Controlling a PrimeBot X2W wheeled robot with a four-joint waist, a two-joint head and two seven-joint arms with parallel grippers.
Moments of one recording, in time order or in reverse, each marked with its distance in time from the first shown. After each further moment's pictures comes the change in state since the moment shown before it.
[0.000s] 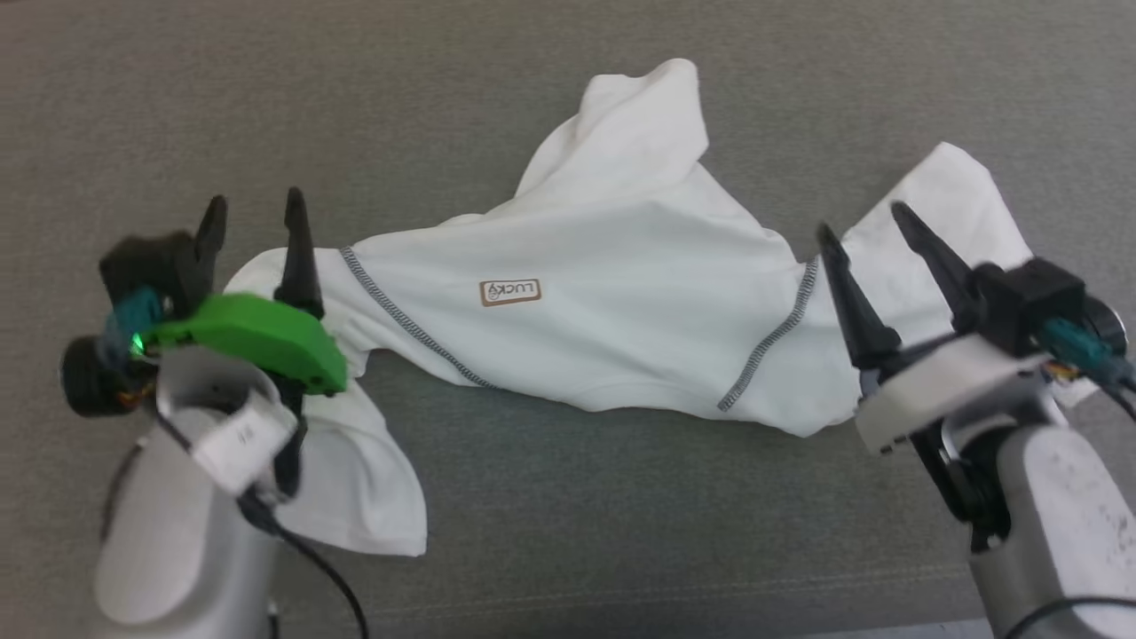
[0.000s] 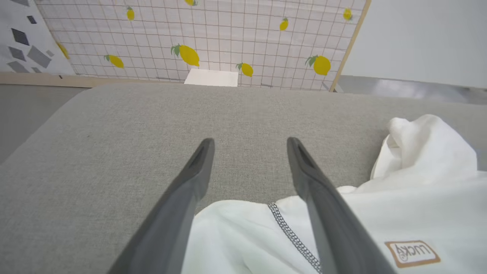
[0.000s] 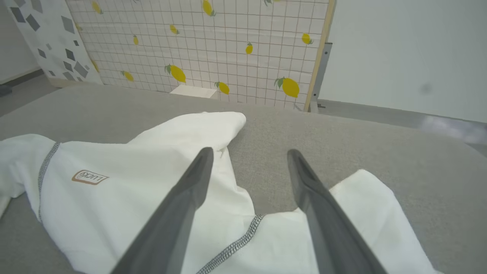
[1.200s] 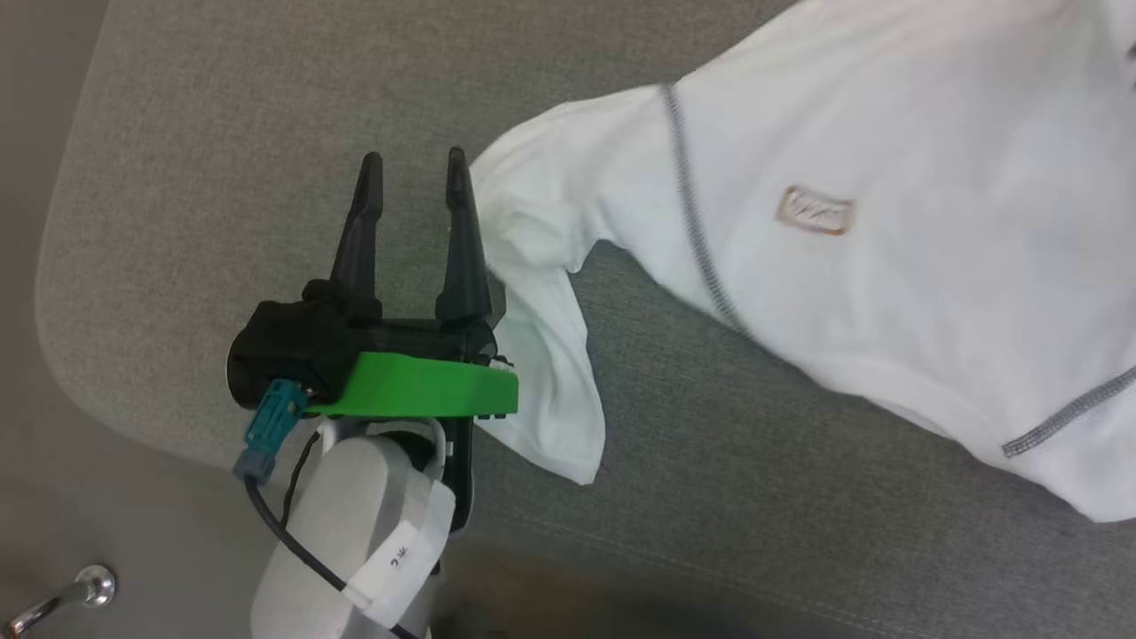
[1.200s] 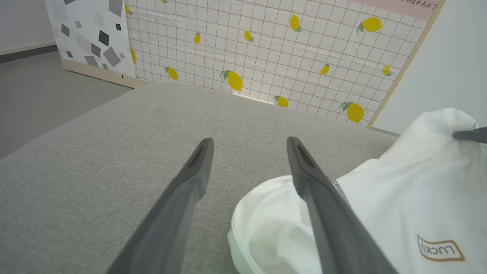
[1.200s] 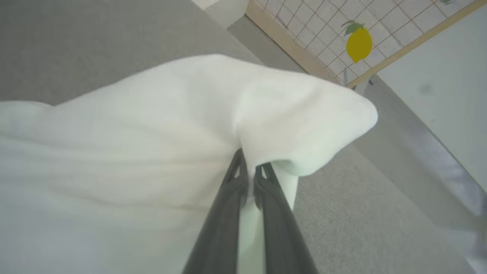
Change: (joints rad) left arm 0.061 -0.241 -0.131 -0.186 0.039 0.012 -0.313; right arm -0.853 -0.390 0.326 0.481 0.070 0.000 0.540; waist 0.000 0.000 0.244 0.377
